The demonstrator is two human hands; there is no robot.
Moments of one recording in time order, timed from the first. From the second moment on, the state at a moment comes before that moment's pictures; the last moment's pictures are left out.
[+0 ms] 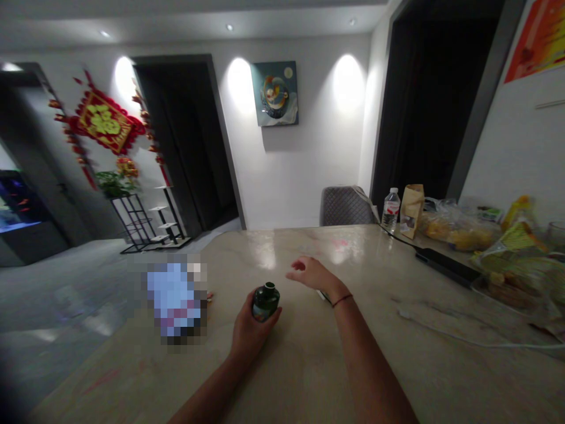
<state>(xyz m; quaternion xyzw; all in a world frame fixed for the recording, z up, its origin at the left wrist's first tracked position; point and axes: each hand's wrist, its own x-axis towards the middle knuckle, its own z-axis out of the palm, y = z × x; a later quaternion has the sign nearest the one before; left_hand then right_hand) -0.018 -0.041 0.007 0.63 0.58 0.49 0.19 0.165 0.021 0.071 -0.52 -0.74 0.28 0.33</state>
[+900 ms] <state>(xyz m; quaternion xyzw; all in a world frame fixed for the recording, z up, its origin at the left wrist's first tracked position) -0.023 -0.029 -0.010 0.66 0.55 0.49 0.15 0.131 0.020 0.058 -0.48 -0.77 0.21 0.36</state>
